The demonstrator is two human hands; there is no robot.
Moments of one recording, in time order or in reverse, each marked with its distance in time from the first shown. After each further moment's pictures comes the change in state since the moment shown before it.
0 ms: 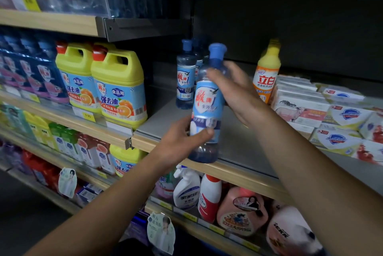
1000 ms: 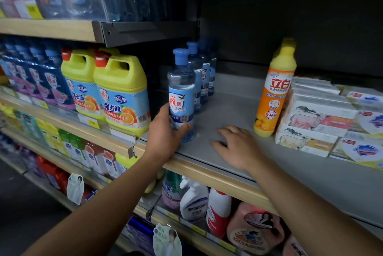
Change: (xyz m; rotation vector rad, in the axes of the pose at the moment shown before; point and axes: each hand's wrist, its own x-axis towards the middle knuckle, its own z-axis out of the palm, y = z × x) left_hand 0.061 -0.042 -0.058 0.749 0.554 0.233; right_hand -0.009 0.141 -0.012 -1.137 -0.215 -0.003
